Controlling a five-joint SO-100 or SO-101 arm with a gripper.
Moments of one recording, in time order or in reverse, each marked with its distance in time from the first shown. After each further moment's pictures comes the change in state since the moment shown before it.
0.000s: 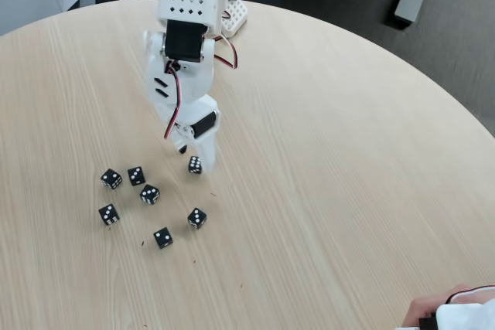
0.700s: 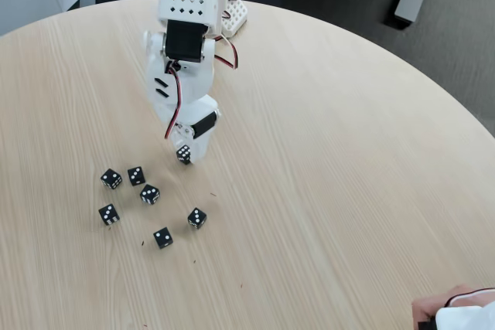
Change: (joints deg) arm -0.1 0.0 0.0 -0.2 0.0
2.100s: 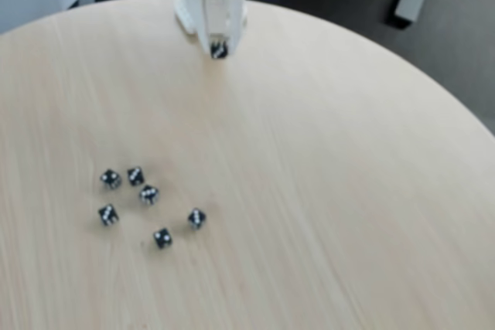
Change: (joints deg) arm -11.2 85.4 34.6 29.8 -28.5
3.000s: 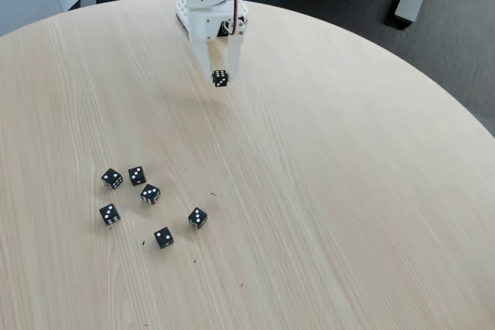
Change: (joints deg) arm -0.2 8.3 23.6 -7.6 -10.8
